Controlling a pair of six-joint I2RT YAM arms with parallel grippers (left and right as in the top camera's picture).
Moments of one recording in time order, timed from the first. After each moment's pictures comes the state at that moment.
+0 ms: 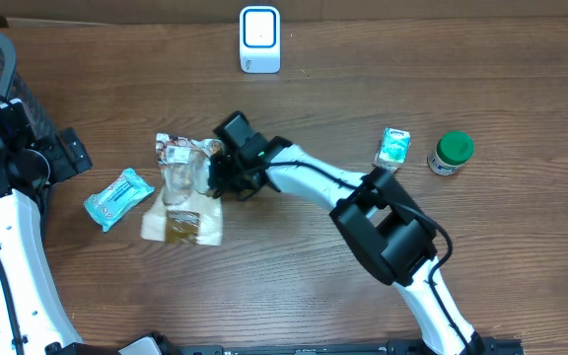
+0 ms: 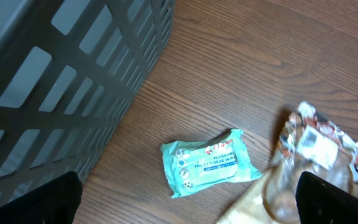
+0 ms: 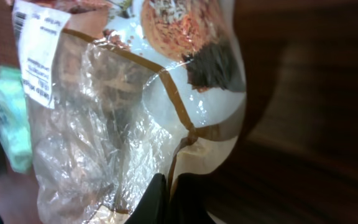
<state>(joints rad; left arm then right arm) 0.47 1.41 1.34 -0.93 -0.01 -0.02 0.76 2.33 1.68 -0.40 -0.38 0.74</state>
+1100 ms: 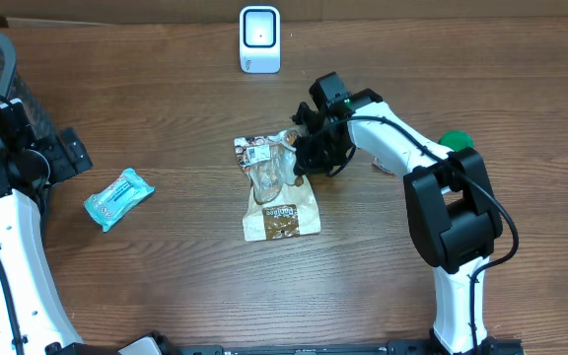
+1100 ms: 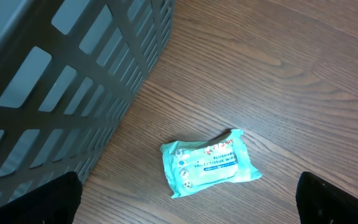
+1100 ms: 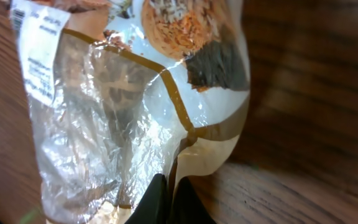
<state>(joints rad) 0.47 1.41 1.34 -0.93 -0.01 -0.02 0.43 2.19 1.59 -0.85 -0.46 0.14</state>
